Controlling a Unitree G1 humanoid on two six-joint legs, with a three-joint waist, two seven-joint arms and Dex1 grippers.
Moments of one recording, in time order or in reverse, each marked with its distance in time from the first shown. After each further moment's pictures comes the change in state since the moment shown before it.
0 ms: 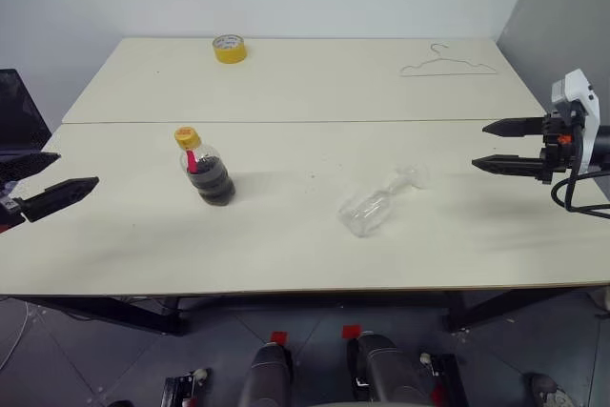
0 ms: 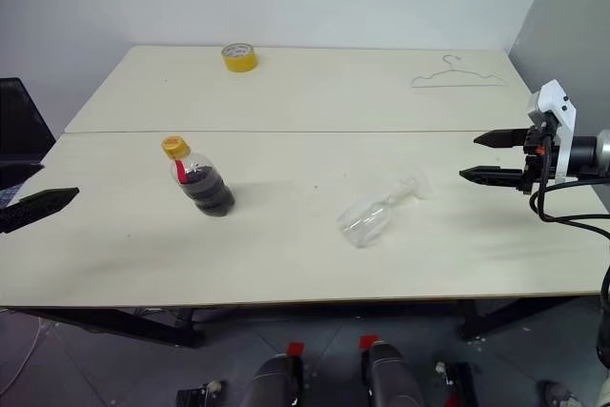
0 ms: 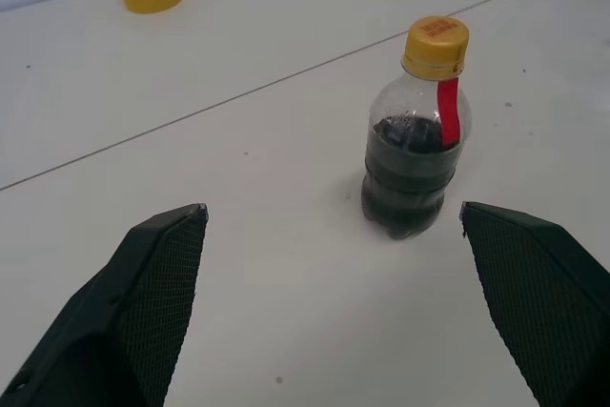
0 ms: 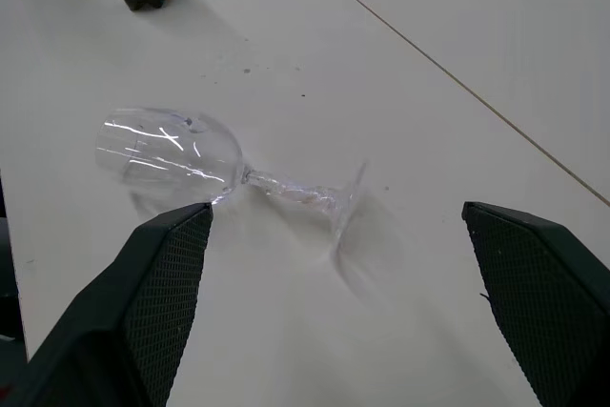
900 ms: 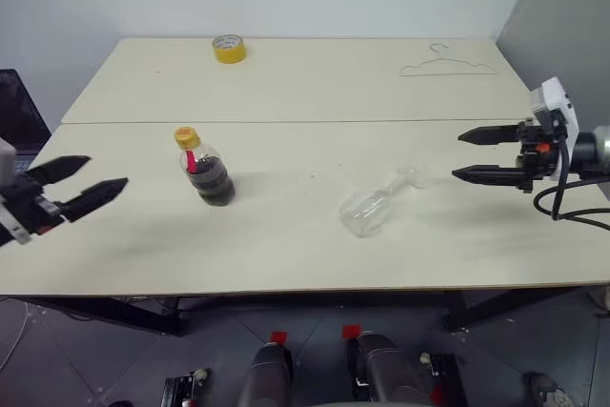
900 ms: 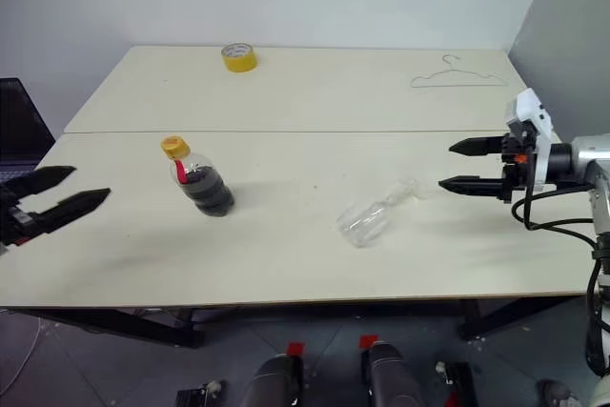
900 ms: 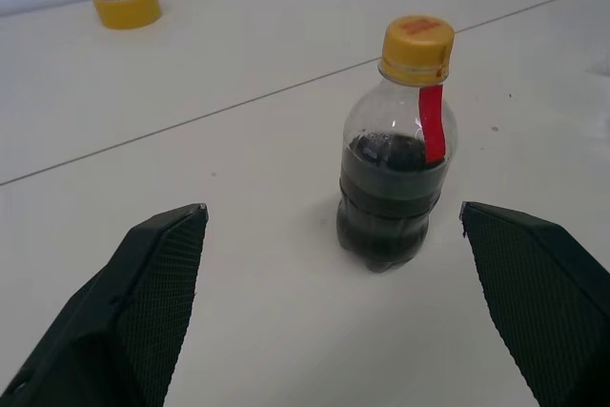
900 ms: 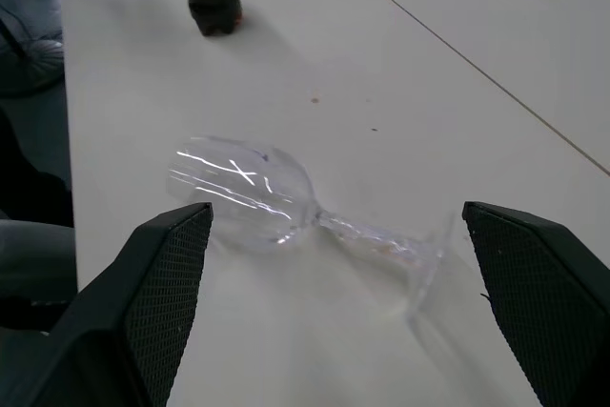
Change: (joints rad) left arm -0.017 -0.186 -0.101 -0.082 -0.001 -0.092 0.120; right arm 0.068 0.075 0.007 -0.200 0.078 0.083 -0.002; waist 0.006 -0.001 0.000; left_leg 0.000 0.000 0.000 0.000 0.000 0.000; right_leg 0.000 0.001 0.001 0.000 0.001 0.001
